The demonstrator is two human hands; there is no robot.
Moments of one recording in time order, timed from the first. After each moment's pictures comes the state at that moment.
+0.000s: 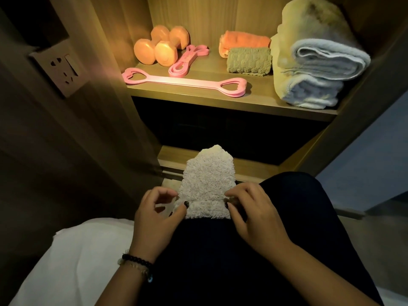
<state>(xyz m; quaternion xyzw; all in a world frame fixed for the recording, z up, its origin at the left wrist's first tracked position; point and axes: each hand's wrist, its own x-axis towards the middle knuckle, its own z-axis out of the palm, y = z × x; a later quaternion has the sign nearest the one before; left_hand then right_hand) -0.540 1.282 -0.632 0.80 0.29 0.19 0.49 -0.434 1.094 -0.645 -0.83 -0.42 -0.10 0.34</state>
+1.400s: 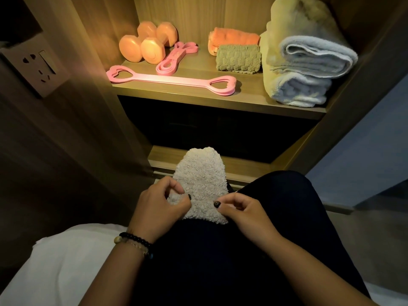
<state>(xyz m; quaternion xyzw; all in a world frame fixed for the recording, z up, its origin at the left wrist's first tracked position) -0.501 1.284 -0.621 0.87 0.24 0.08 0.42 -0.425 1.101 -0.645 -0.72 -0.10 0.28 0.62</state>
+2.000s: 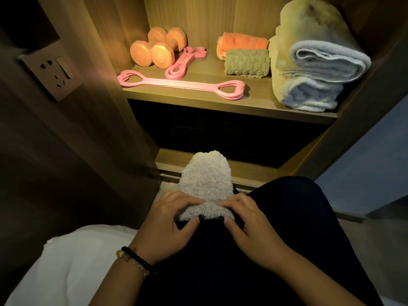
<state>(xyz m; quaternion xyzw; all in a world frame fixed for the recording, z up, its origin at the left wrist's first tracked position) -0.522 1.287 -0.627 0.92 0.04 0.11 0.38 -0.429 1.092 -0.651 -0.82 -0.38 0.13 0.40</state>
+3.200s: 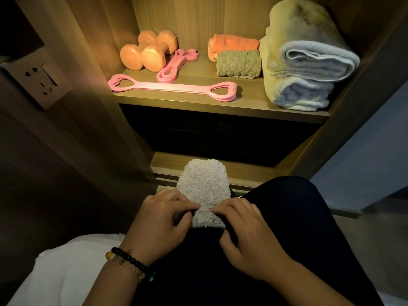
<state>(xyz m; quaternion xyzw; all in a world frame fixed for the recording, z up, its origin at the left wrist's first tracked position) -0.509 1.291 -0.610 0.96 0.06 0.07 0.26 -0.440 1.090 -0.641 -0.84 -0.44 0.00 0.30</state>
